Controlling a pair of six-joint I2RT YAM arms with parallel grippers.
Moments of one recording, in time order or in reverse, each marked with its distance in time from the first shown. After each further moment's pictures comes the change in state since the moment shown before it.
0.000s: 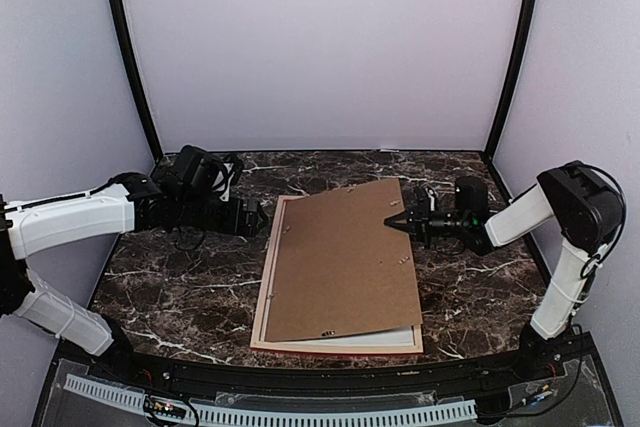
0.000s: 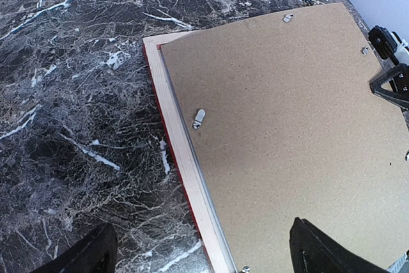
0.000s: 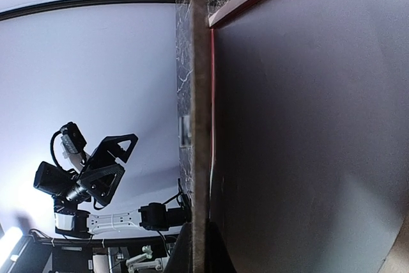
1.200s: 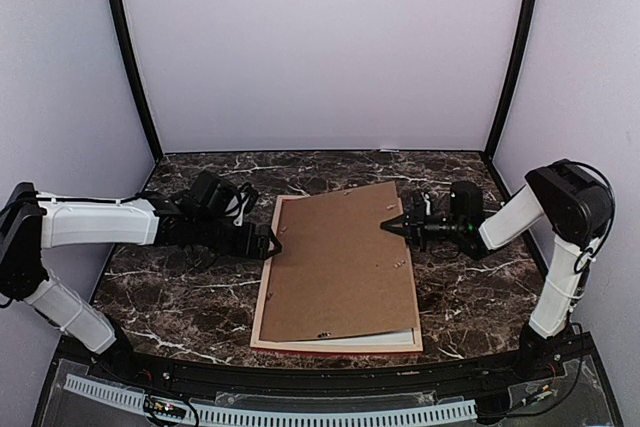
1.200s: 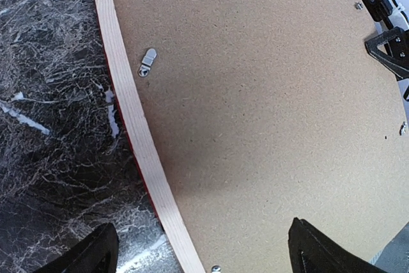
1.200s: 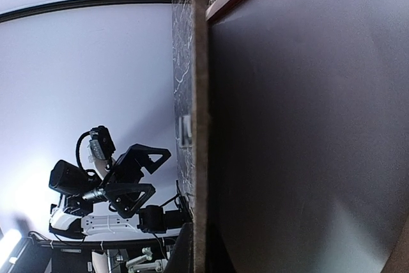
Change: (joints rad) left arm 0.000 0.119 -0.119 0.154 0.199 -0.072; right arm 0.021 0.071 0.000 0.080 0.018 0.023
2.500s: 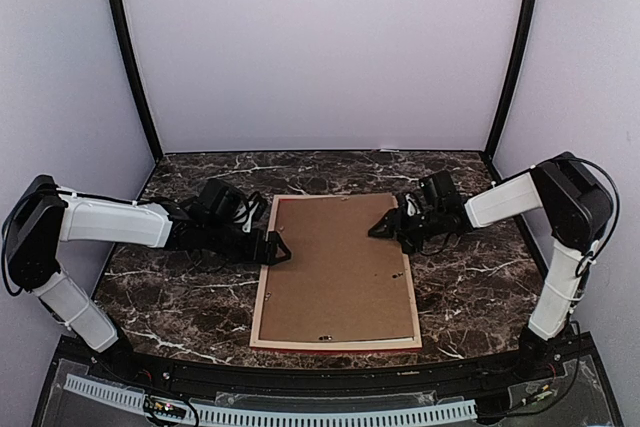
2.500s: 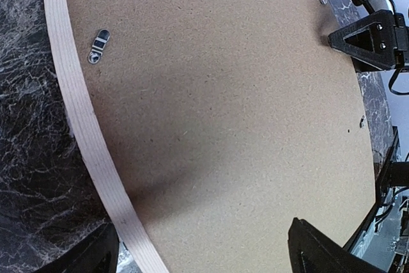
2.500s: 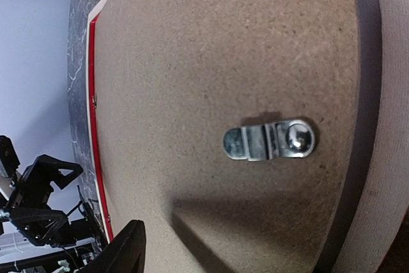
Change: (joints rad) left arm 0.000 0.095 -0.019 0.113 0.111 -0.040; right arm 0.100 -0.014 0.244 -0.706 0.292 -0.417
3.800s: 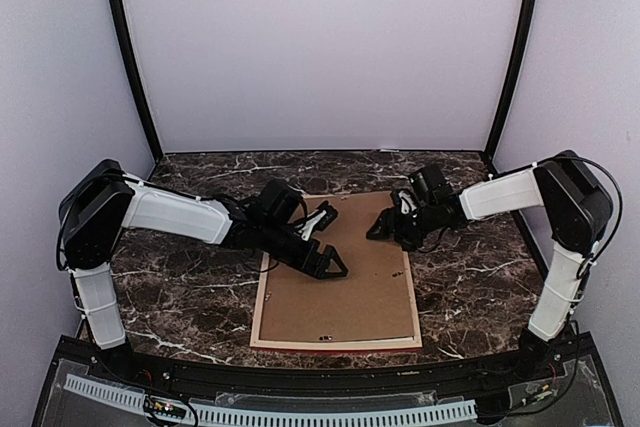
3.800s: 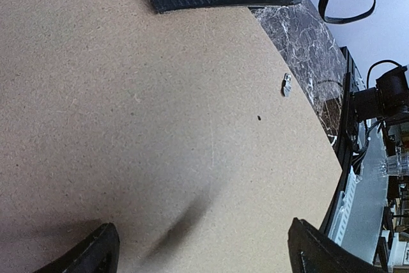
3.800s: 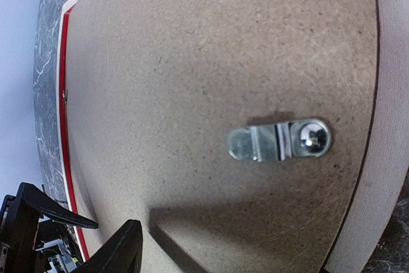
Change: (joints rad) left arm -0.161 0.338 0.302 0.071 0.244 0.154; right arm 0.054 -0.011 0.102 -0.225 0.155 -0.115
